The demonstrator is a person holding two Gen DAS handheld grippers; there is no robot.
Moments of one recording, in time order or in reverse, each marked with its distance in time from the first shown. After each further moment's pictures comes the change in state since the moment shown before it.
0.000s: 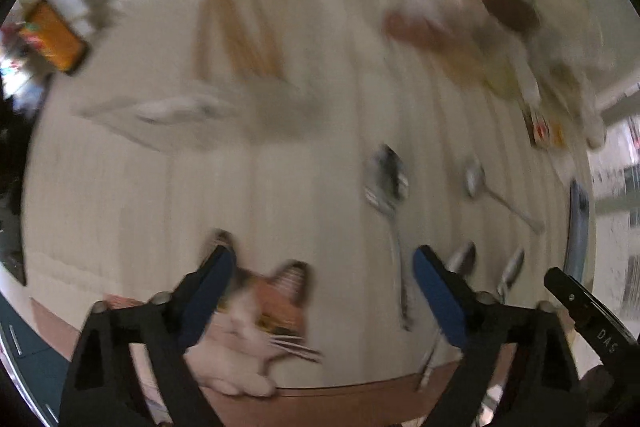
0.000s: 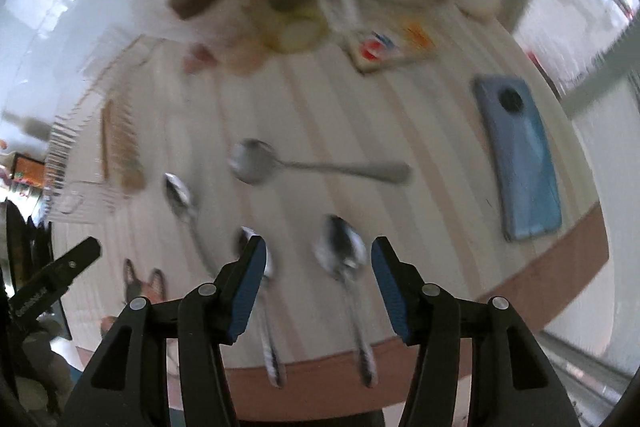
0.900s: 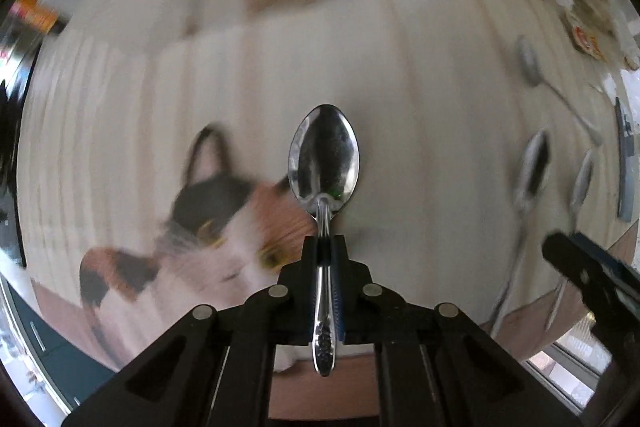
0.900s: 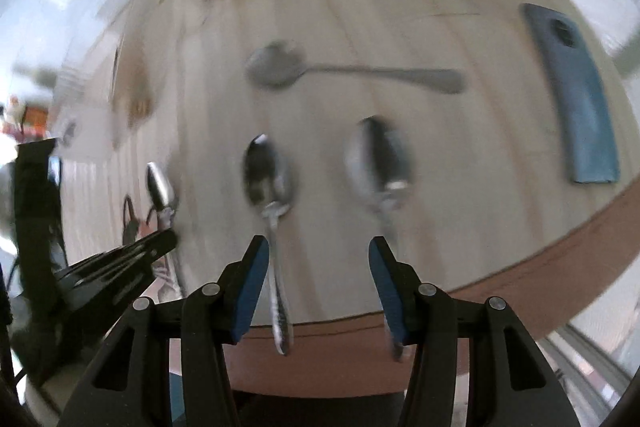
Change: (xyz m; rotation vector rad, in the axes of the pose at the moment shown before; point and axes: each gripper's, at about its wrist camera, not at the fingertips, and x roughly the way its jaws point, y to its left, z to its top) left arm 0.041 -0.012 -0.047 0.036 0.142 0.068; right arm 0.042 0.024 -0.041 -0.094 0.145 0.090
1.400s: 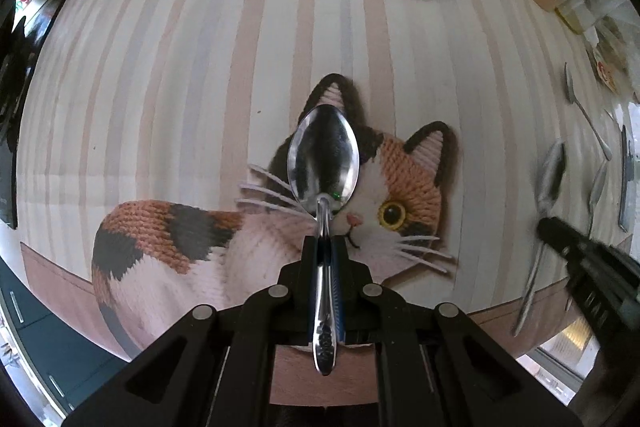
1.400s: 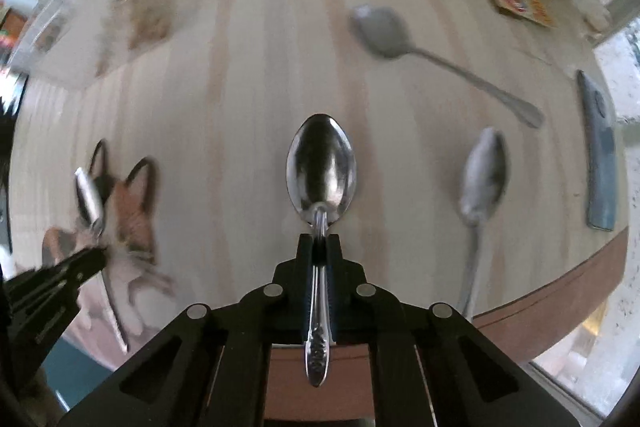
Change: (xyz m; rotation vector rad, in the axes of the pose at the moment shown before) left arm -0.013 0.057 -0.017 -0.097 -0.004 -0.055; right arm 0.053 0.086 -0.024 -0.211 0.030 -0.207
